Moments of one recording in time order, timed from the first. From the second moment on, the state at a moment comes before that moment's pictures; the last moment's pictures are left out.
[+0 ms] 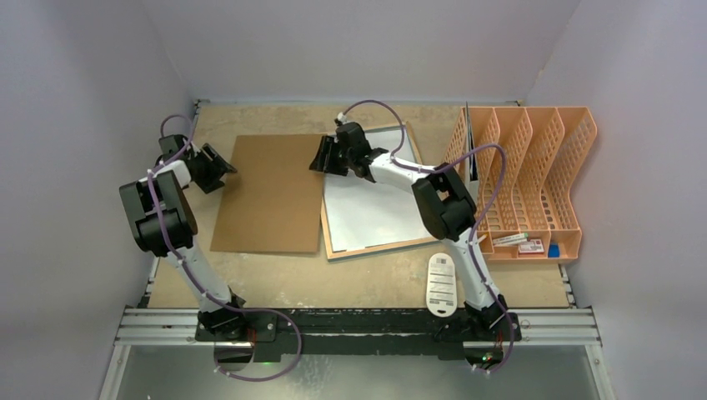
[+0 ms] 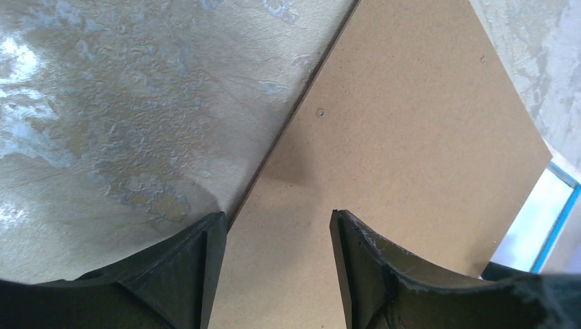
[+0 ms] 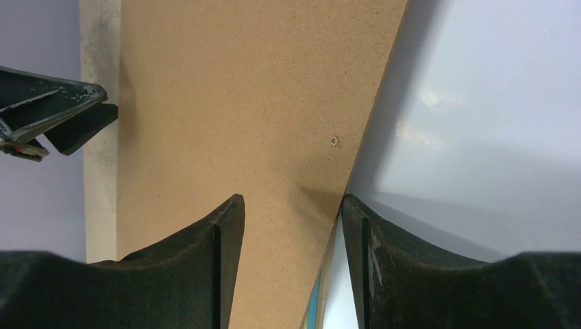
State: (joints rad) left arm 0.39 1.94 1.22 -0.22 0.39 -0.46; right arm 0.66 2.33 1.78 -0.07 -0.18 0.74
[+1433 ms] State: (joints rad) left arm 0.41 1.92 1.05 0.05 0.52 -0.71; right arm 0.73 2.16 1.68 0.11 -0.48 0.99
